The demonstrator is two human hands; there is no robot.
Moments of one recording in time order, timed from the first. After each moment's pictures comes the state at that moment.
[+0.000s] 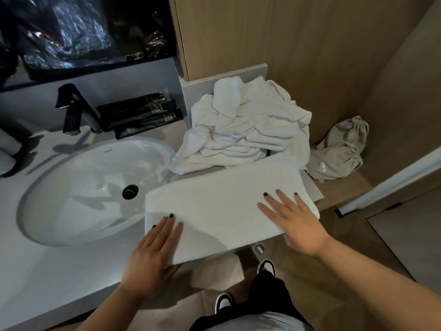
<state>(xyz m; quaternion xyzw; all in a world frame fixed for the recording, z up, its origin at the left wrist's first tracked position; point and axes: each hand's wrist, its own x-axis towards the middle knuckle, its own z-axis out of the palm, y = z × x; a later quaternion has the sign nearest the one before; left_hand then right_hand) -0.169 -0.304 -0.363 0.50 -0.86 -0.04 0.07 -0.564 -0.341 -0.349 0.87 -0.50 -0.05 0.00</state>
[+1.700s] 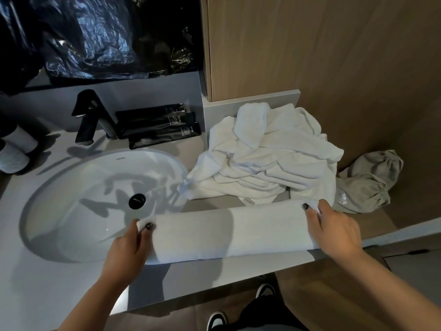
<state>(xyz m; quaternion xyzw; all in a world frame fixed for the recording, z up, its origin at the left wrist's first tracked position) -0.167 -0.375 -0.314 0.78 -0.55 -0.22 0.20 -0.584 -0.432 -0.304 0.69 -0.71 0.12 -0.07</state>
